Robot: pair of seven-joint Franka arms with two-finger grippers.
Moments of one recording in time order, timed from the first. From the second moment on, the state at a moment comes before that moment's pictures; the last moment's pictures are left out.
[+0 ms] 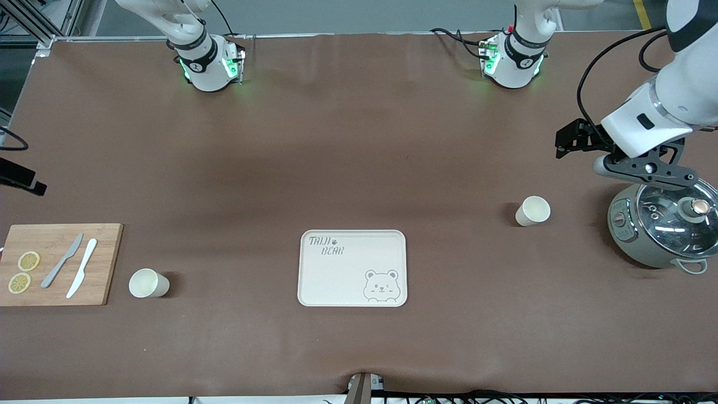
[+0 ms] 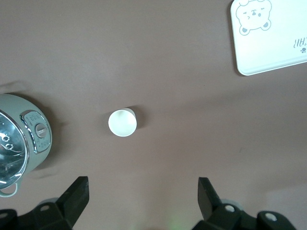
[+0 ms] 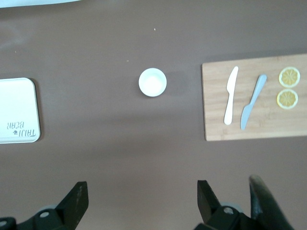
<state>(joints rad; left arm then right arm) -0.11 0.15 -0.09 -1.39 -0.02 1.46 0.04 -0.05 0.20 -0.13 -1.30 0.12 1.52 -0.09</state>
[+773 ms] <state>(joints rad) -0.10 0.15 -0.09 -1.39 -0.02 1.49 0.04 -0.01 0.09 -0.13 -1.44 0.05 1.56 -0.03</state>
